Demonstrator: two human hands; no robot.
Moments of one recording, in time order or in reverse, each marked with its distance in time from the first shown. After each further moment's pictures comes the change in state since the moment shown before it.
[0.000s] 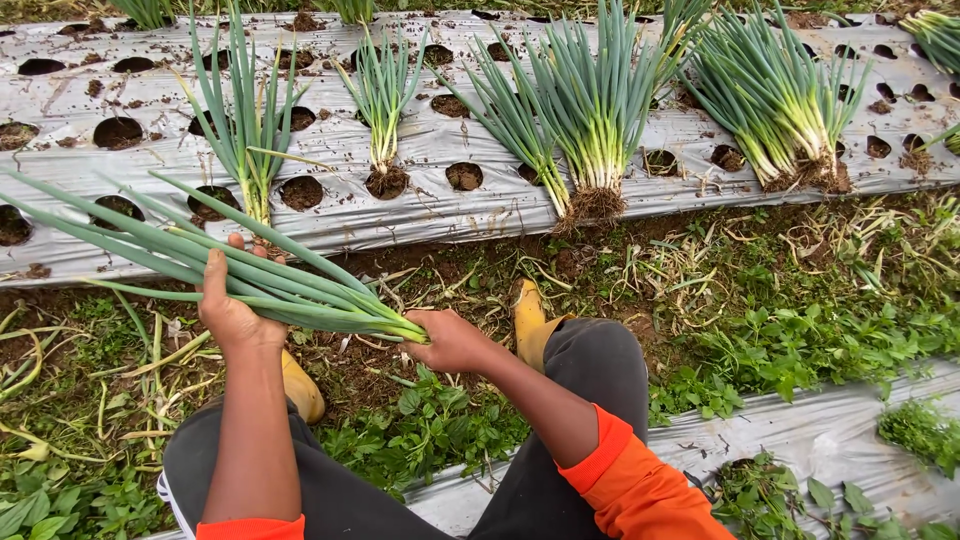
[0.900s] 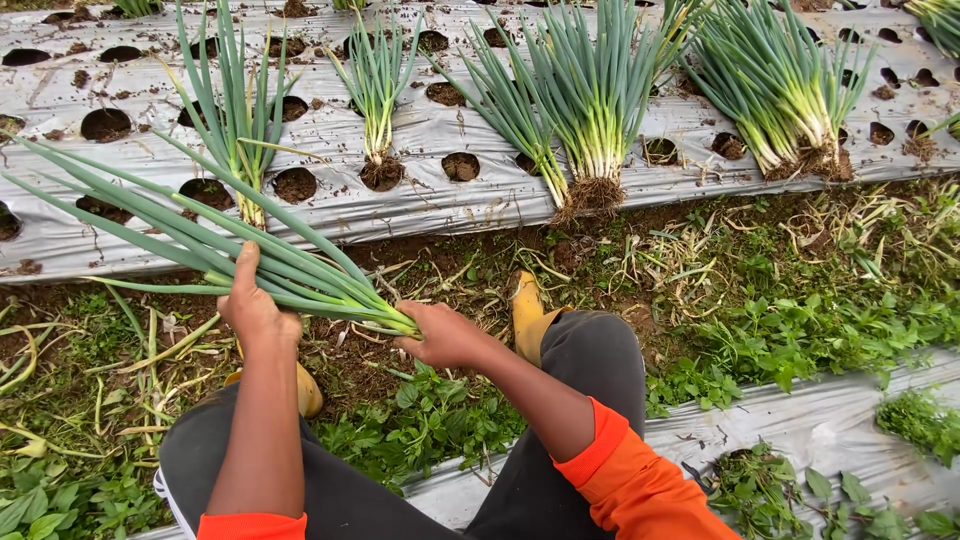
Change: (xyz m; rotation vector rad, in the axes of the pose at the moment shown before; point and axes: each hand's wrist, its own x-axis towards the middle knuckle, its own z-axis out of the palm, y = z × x) left_hand -0.039 -0.027 0.016 0.267 0.385 0.157; right_hand -0.003 -0.028 -0.012 0.039 -0.124 0.093
